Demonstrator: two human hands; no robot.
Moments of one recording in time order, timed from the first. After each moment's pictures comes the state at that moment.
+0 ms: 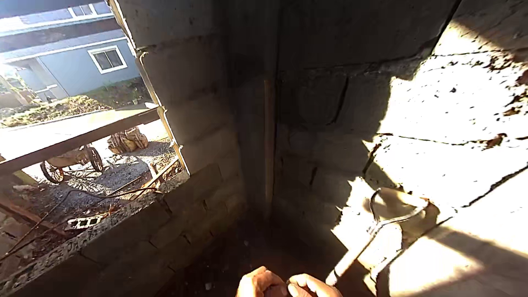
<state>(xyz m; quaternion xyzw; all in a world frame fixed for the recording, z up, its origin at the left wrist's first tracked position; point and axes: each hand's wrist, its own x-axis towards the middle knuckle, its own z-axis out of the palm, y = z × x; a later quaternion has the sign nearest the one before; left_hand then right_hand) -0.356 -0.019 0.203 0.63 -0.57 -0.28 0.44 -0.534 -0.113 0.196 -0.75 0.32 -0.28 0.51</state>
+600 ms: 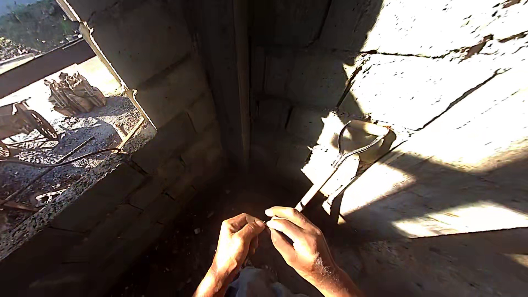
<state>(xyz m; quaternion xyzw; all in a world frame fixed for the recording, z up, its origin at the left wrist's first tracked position) -0.384 -0.023 0.213 0.55 -0.30 -0.51 0.59 -0.544 -0.110 0.185 -0.83 0.23 -0.43 0.25</state>
